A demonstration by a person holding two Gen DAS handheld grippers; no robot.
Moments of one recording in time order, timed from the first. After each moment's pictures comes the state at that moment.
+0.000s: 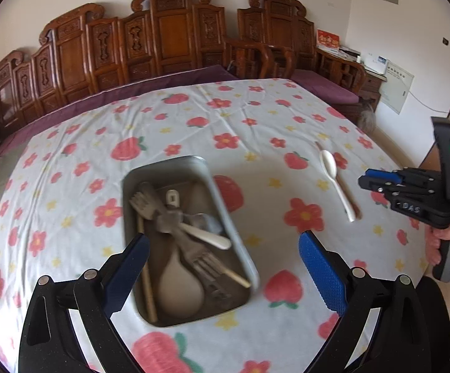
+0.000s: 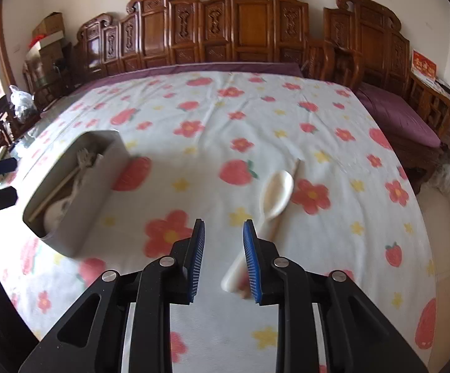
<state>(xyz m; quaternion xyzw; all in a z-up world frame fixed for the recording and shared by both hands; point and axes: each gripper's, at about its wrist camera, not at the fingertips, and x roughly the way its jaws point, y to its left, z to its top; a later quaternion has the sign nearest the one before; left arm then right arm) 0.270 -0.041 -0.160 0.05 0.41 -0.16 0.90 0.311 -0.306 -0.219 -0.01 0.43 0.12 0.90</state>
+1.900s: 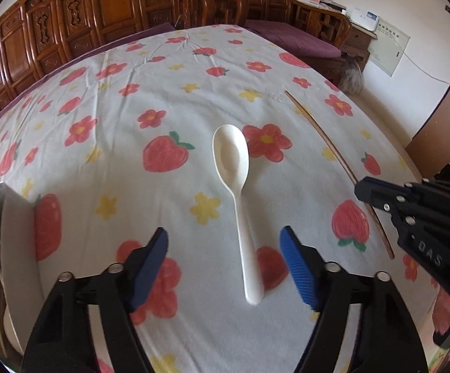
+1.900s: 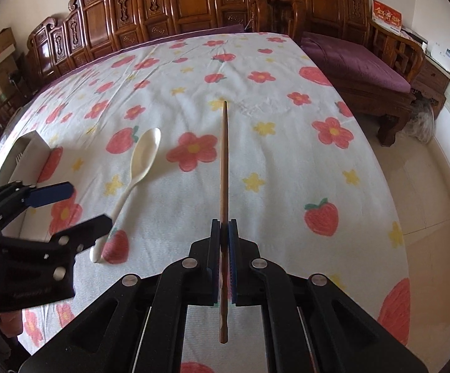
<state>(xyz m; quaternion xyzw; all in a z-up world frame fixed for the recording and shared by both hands) 0.348 -0.258 -0.245 0.08 0.50 -0.18 0.84 0.332 -0.417 -0.263 0.03 0.49 0.04 0.87</state>
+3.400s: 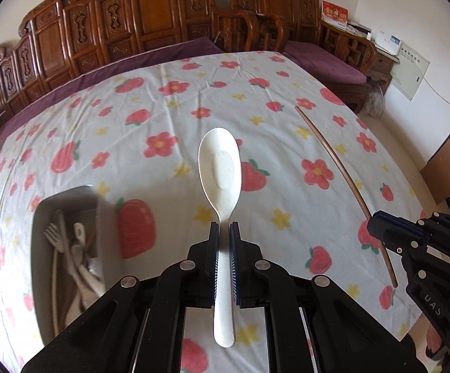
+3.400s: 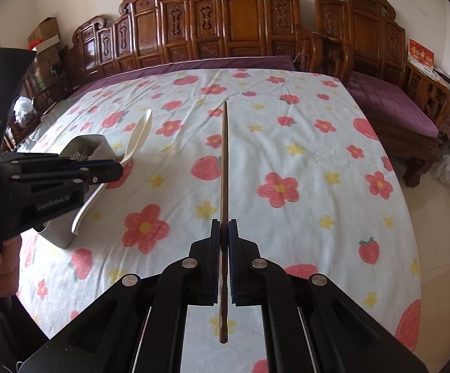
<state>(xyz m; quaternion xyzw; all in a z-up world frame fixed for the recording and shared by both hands) 0.344 -0.172 -0.179 0.06 0.48 -0.13 0.87 0.310 -0.339 -0.207 0.00 0.43 0.13 0.89</state>
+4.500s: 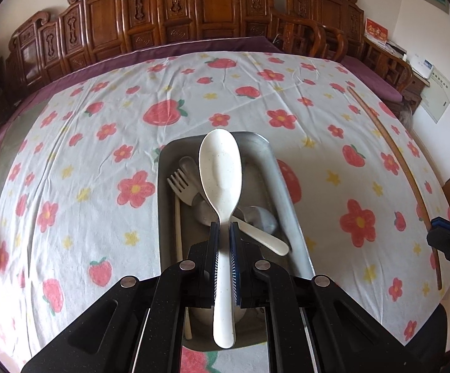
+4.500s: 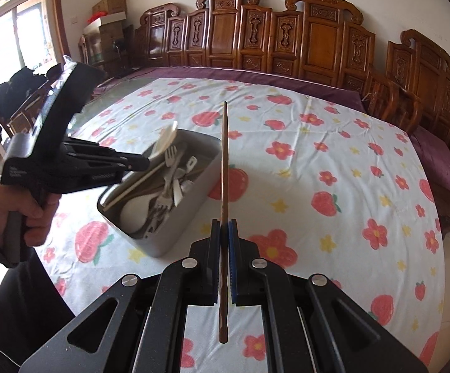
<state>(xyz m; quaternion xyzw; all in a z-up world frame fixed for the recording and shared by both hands) 0.324 0.000 -0.190 0.02 0.48 -0.07 0.87 0.275 -0.194 -0.166 -0.07 0.40 0.24 0.88</state>
